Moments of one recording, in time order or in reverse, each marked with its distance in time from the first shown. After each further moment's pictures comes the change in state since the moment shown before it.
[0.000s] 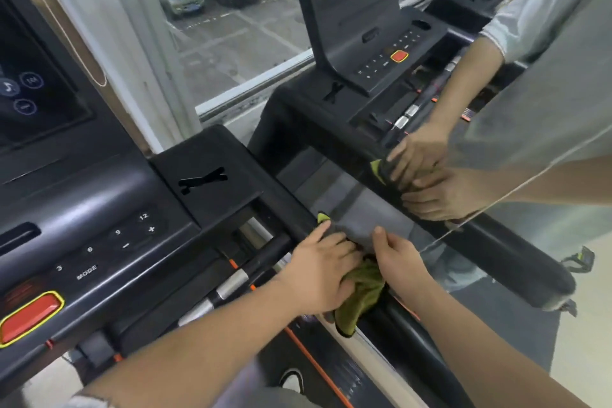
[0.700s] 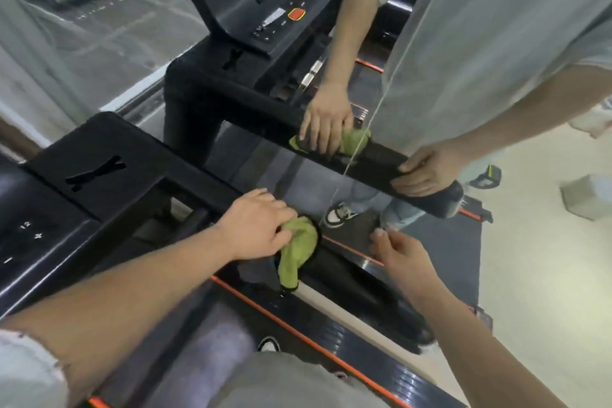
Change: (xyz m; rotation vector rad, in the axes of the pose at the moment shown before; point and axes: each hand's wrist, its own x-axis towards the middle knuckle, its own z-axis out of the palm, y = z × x) left_hand 0.037 0.005 0.013 0.120 -0.157 0.127; right_hand -0.088 0.114 -0.095 0.048 0.213 0.119
